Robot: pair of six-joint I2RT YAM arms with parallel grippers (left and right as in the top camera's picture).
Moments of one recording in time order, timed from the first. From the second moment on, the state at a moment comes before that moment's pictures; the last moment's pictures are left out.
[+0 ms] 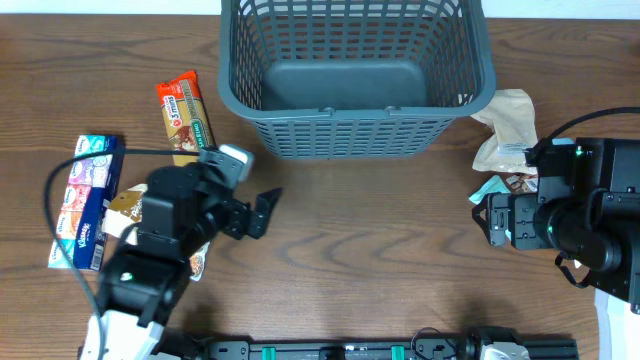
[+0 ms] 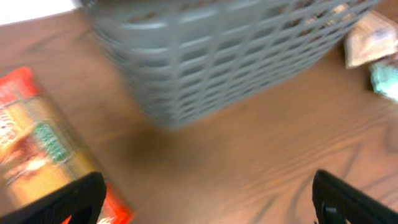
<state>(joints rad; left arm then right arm) -0.28 0.85 0.79 -0.57 0.22 0.05 -0.04 1.08 1.48 -1.52 0.01 -0.06</state>
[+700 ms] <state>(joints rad) -0.22 0.85 1.08 -1.23 -0.03 0.06 -0.04 1.08 1.48 -1.50 -0.01 -0.06</state>
